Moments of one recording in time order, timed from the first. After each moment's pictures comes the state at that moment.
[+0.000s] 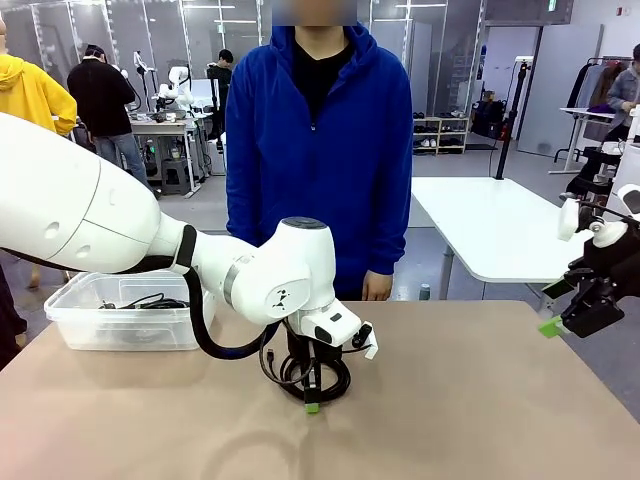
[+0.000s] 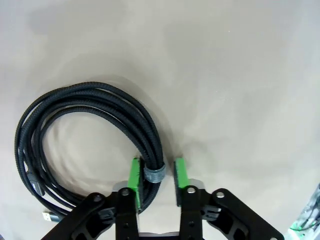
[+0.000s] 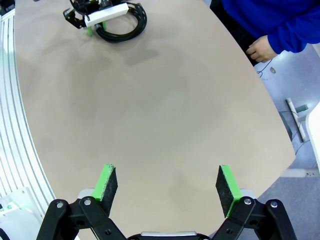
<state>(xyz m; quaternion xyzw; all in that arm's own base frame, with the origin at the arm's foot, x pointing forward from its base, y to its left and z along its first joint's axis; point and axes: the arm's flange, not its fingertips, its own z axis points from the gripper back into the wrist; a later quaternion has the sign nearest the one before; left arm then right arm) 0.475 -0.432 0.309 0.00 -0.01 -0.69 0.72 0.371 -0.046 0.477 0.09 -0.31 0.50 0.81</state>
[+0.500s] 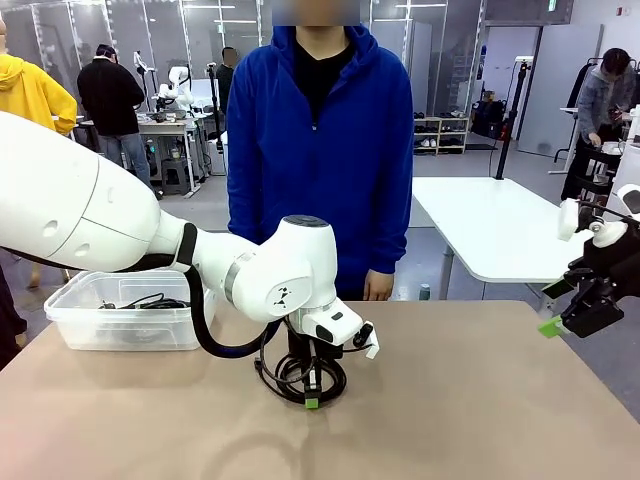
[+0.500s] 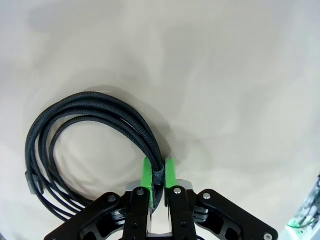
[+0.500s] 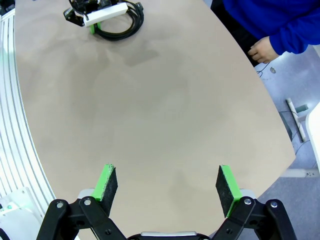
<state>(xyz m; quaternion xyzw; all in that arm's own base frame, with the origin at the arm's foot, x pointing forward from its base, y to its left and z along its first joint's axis) 0.473 -0.432 0.316 0.00 0.00 -0.69 0.72 0.371 -0.046 0.477 0.09 -0.31 0.50 0.81</state>
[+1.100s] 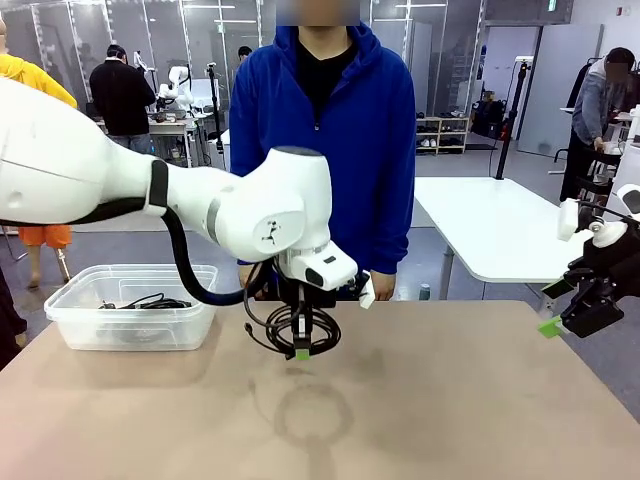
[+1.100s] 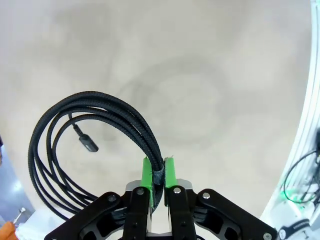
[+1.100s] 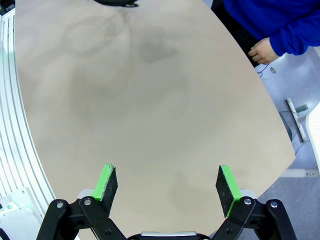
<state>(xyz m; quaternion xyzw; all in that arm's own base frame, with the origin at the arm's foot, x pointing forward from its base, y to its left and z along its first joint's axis) 0.464 -0.419 0.426 0.03 -0.03 -0.71 0.70 0.371 -0.046 0.477 0.09 -0.31 0.50 0.81</state>
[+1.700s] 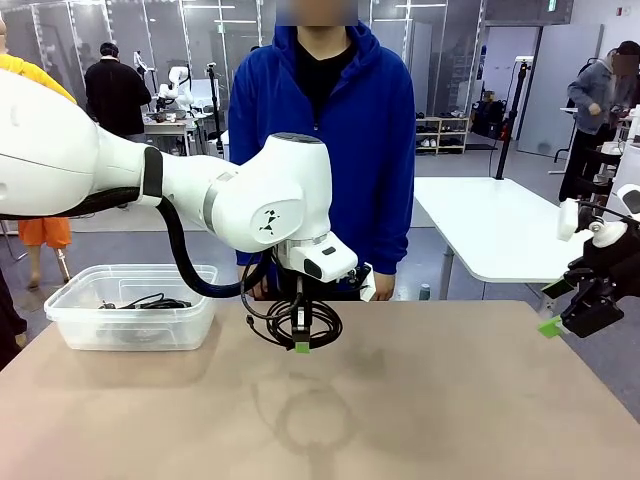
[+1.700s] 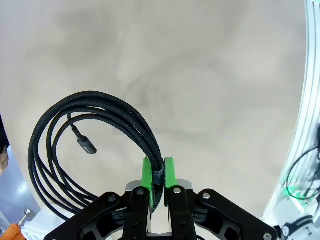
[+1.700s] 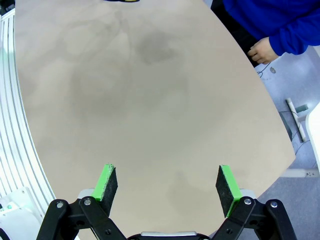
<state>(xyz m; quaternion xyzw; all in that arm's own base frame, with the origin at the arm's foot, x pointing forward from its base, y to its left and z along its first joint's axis) 0.462 -0.420 0.434 0.03 -0.03 -0.72 0.70 0.371 -0.046 0.477 0.09 -0.31 0.50 0.81</state>
